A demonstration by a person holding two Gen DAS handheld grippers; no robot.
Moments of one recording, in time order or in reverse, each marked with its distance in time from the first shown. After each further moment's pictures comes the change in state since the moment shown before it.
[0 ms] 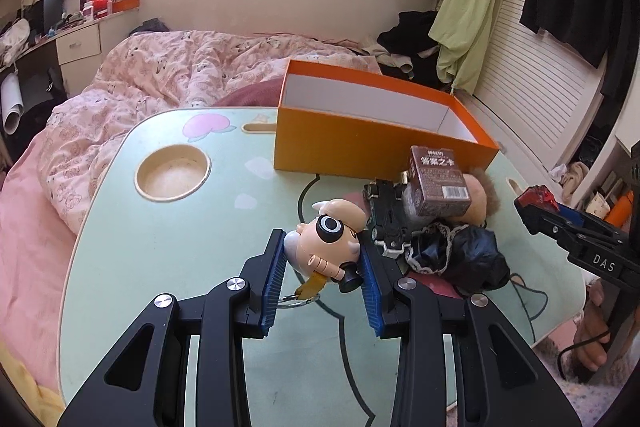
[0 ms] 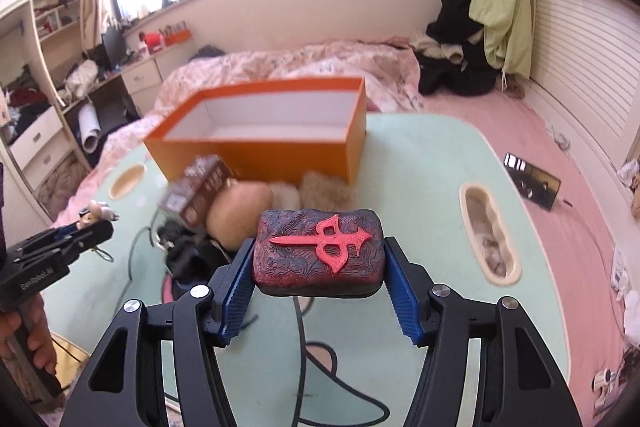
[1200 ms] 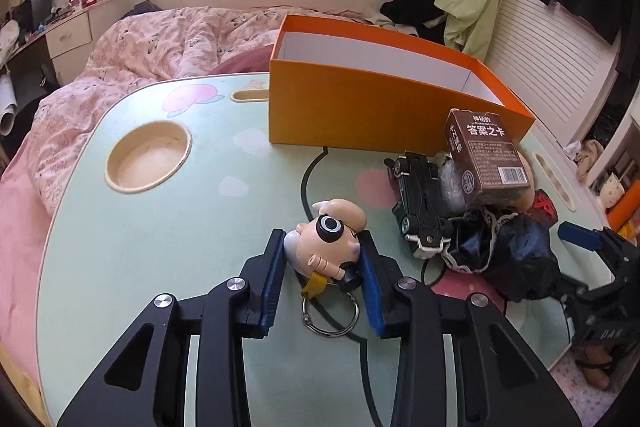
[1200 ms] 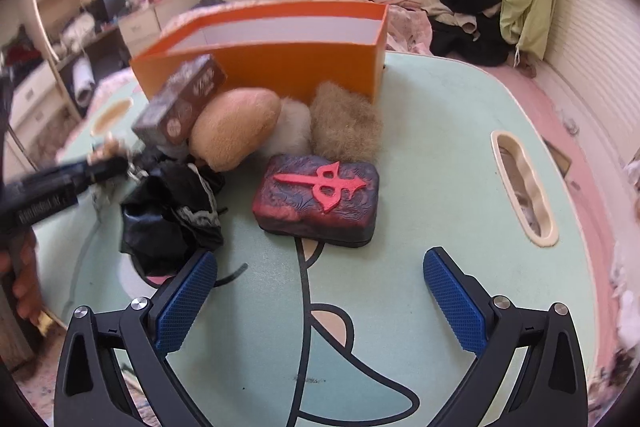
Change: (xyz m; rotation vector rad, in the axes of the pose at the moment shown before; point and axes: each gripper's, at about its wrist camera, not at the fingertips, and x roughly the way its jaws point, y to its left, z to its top) left arm 0.043 0.000 -0.015 0.030 0.101 0.028; right arm 0.036 0.002 -0.032 -0.052 0.167 0.018
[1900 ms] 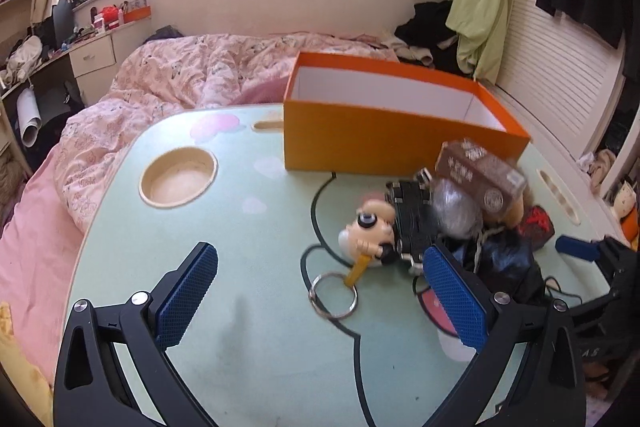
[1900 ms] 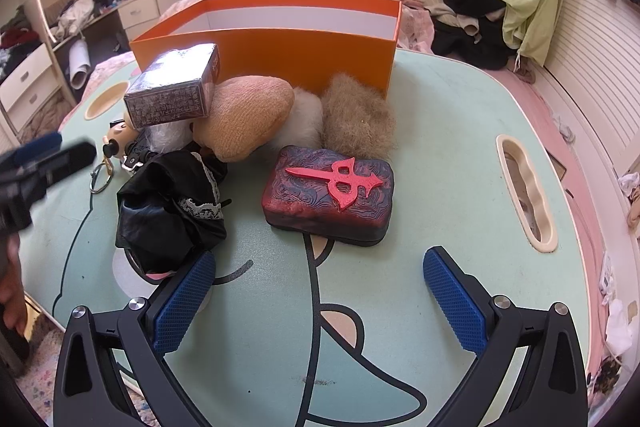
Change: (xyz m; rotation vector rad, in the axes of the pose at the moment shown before) left arm -0.024 -0.009 0.007 0.005 -0.110 0.080; right arm 0.010 0.016 0.000 -0.082 0.044 -0.065
